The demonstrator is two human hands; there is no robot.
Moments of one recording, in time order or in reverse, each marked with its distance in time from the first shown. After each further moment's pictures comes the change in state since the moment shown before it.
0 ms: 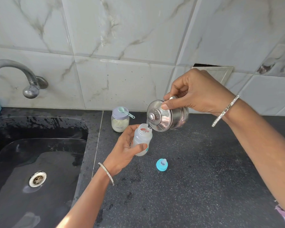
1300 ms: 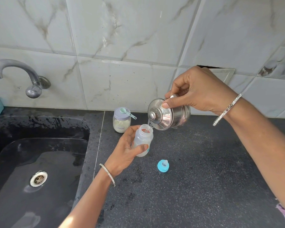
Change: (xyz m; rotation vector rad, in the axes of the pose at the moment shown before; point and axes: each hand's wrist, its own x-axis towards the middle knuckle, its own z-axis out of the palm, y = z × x) left_hand -0.001 0.001 0.001 -0.055 0.007 0.018; right_hand 0.004 -0.010 -0.001 -0.029 0.021 -0.020
